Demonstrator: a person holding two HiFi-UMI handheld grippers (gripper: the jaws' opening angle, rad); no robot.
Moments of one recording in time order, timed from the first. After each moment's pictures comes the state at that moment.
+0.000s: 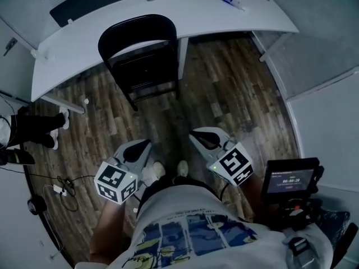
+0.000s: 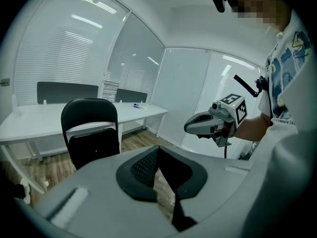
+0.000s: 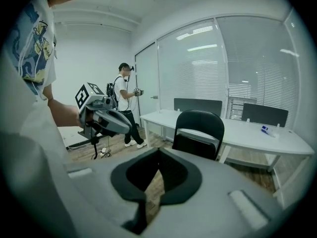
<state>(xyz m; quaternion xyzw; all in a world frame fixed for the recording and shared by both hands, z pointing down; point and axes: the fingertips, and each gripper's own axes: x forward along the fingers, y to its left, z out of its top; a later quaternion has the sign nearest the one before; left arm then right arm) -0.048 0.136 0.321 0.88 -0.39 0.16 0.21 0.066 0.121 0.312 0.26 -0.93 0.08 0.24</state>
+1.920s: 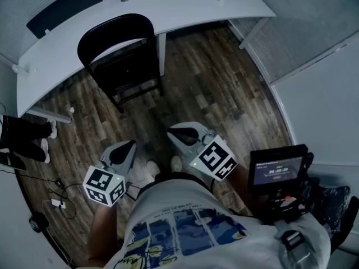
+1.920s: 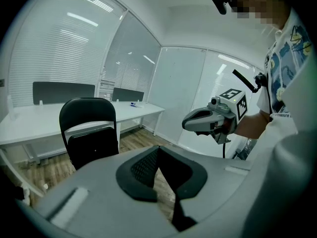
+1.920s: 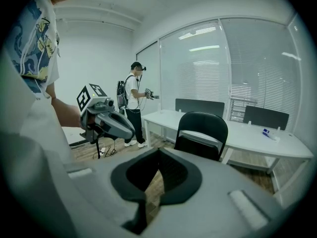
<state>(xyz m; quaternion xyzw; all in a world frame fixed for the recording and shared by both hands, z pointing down) -0.059 0.150 0.318 0.90 -0.36 0.17 0.20 0.038 0.140 0.300 0.27 -0.93 0.07 0.24</state>
